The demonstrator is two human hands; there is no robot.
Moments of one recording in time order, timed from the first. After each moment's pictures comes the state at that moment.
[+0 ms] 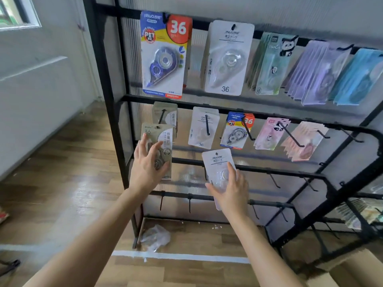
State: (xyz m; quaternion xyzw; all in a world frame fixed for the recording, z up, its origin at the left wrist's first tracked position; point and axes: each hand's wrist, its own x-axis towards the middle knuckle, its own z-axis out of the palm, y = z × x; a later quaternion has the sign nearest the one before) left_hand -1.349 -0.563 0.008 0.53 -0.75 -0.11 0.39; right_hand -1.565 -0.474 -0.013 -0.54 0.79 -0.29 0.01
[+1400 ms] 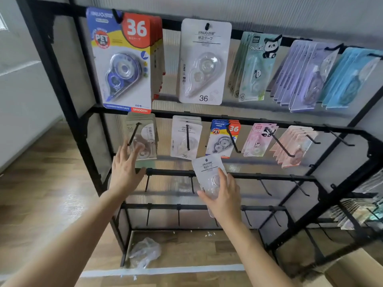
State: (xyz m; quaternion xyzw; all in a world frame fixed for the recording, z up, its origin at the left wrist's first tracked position) left_hand -1.371 -0.651 -0.005 0.57 -0.76 -0.09 0.29; right_hand -1.609 -0.518 -0.018 -0.55 0.78 -0.29 0.02
